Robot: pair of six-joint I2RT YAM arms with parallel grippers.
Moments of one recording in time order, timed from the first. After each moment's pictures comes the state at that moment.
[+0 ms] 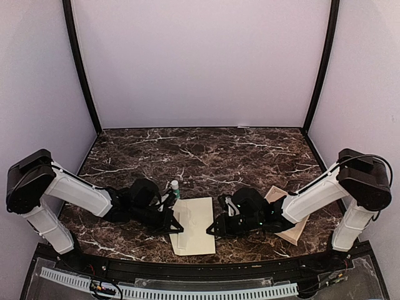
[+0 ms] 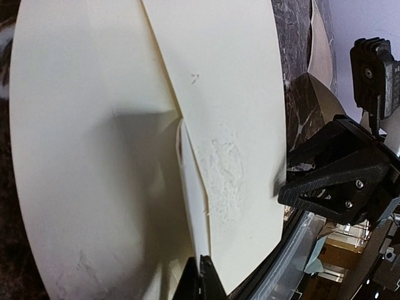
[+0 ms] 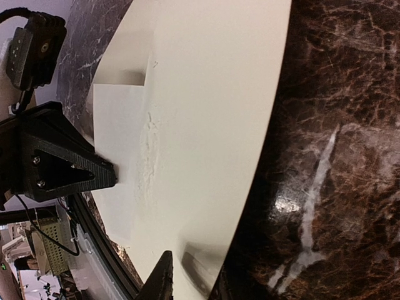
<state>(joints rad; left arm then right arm) -0.90 1.59 0.55 0.22 0.46 -0.95 1.11 1.71 0.62 0.36 -0.24 1.03</state>
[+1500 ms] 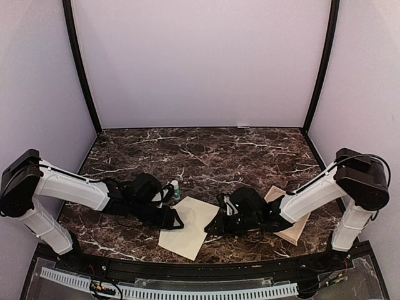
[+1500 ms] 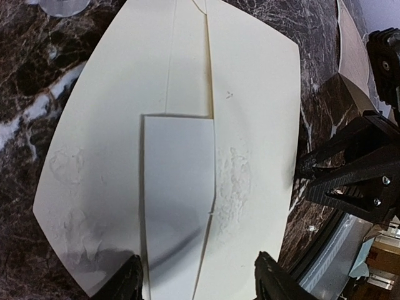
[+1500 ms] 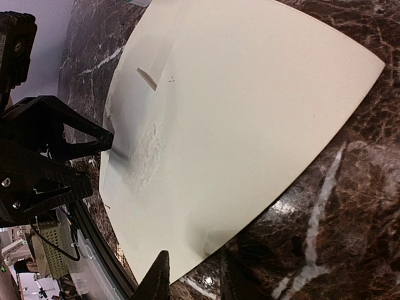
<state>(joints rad) -0.92 1.52 0.66 -0.10 0.30 -0.78 1.11 1.73 0.64 0.37 -0.23 1.03</state>
